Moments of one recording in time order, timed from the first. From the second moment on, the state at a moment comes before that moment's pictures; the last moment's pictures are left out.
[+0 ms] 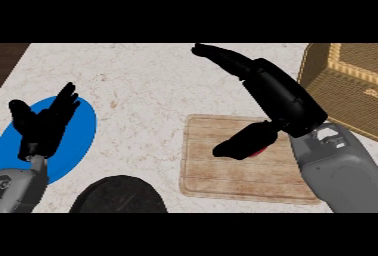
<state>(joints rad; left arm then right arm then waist) -0.23 0.46 -0.09 -1.34 0.30 0.15 0.17 -0.70 -0.33 0.35 -1.73 0.19 0.17 0.37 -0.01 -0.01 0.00</state>
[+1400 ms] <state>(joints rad) -0.19 0.44 -0.03 -1.36 0.27 0.10 0.16 -0.71 -0.74 -0.06 -1.79 -0.34 0.76 0.80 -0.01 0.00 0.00</state>
